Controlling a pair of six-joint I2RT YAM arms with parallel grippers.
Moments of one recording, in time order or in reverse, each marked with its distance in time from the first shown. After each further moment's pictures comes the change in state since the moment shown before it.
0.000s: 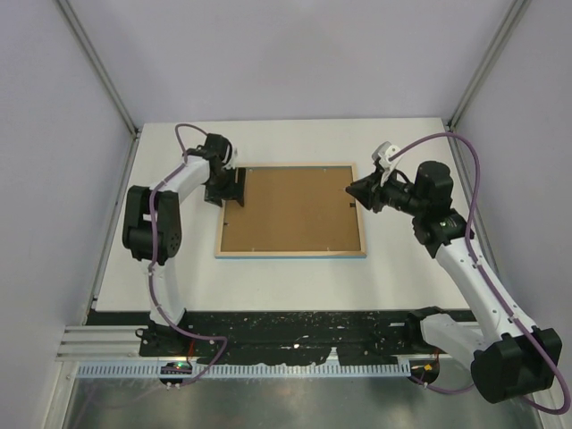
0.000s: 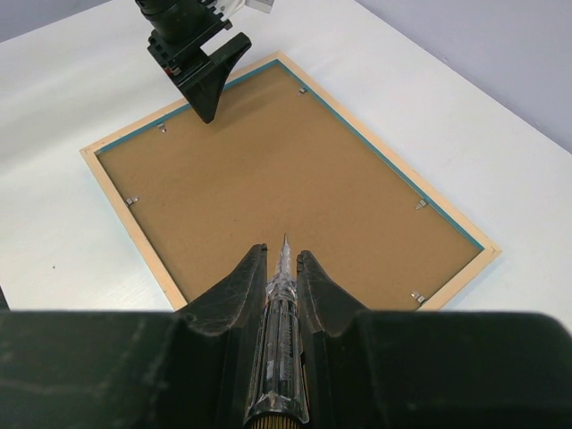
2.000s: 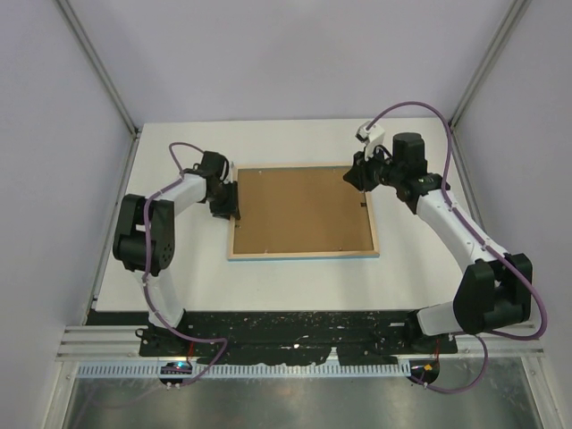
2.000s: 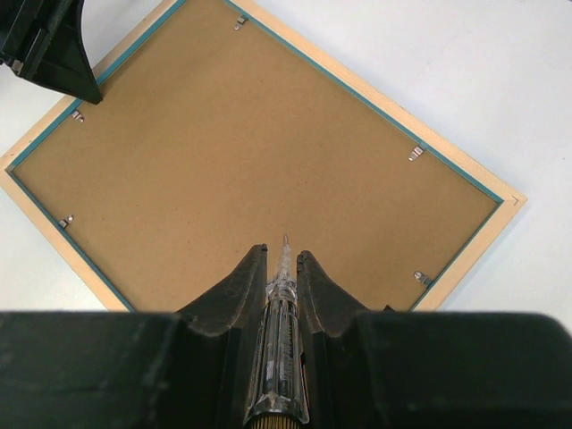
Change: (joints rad) left arm -0.002 -0.122 -0.280 0.206 0.066 -0.099; right arm 0.000 0.395 0.249 -0.145 0.143 -0.006
